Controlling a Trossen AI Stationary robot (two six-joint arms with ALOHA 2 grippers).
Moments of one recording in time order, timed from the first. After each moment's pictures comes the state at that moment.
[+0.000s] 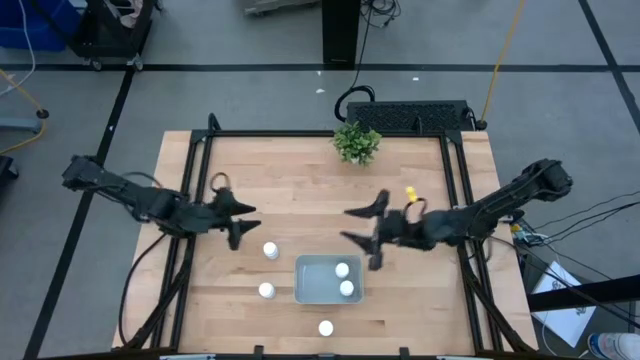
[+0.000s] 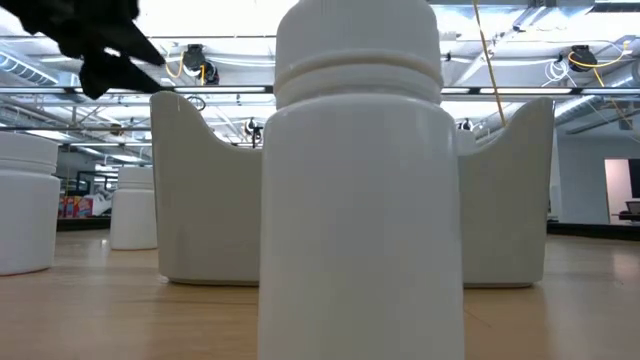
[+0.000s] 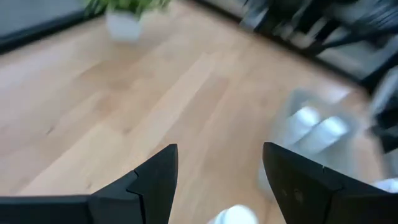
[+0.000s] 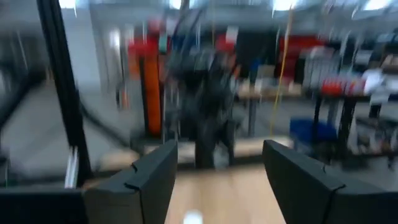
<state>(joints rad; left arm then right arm) -0.37 0.73 0.55 -0.41 -0.52 -0.69 0.40 1.31 0.78 0.68 0.55 -0.01</state>
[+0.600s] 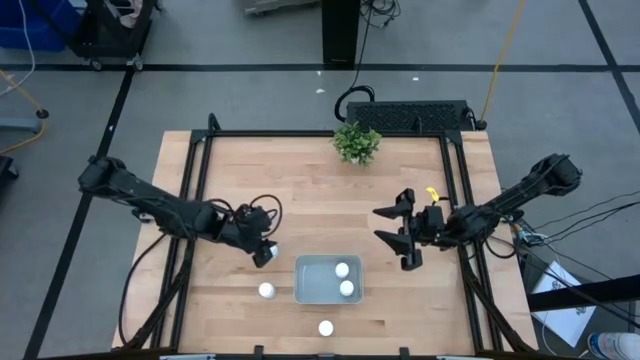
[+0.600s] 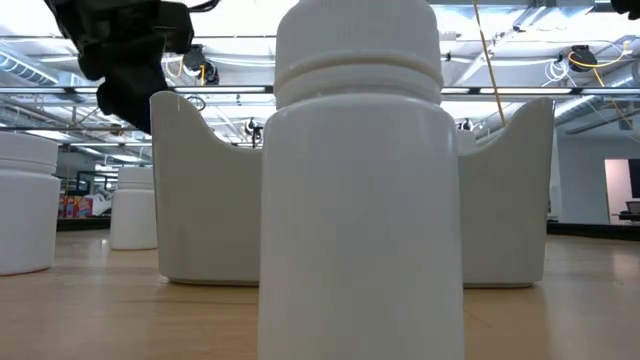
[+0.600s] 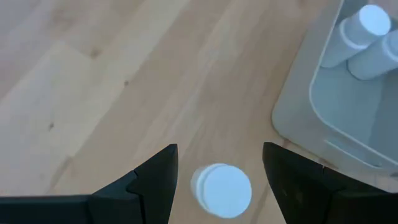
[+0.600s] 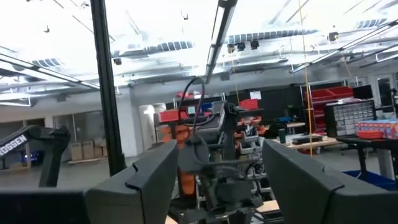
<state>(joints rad) -0.34 1.24 0.79 -0.56 -0.31 -0.80 0.47 1.14 0.51 1.08 0.49 -0.06</state>
